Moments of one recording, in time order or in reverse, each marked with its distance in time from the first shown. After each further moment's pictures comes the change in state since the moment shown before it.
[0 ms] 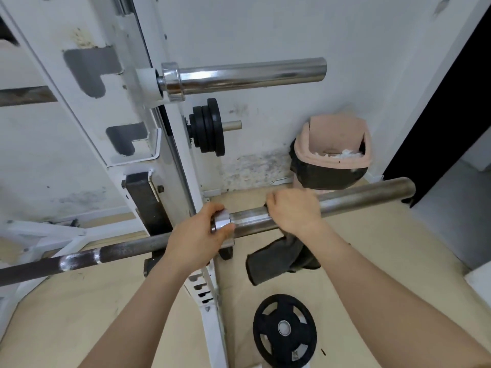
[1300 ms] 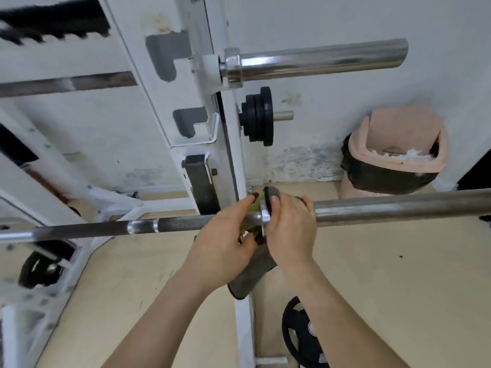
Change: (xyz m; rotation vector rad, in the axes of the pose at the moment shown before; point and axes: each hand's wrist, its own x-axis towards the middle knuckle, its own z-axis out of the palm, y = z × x) left_hand -0.049 -0.003 -0.020 -0.059 0.137 0.066; right_hand -0.041 -0.092 0.041 0.466 0.518 -0.035
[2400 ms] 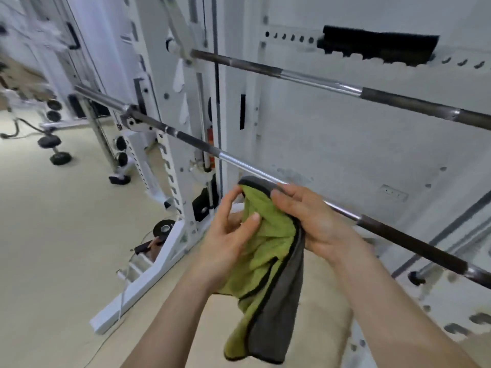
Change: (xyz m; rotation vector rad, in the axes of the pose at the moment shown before) left_hand -0.323 -0.324 -0.316 -1.118 0.668 -0.358; right_hand -0.152 -0.536 0.096 1.377 -1.549 0.130
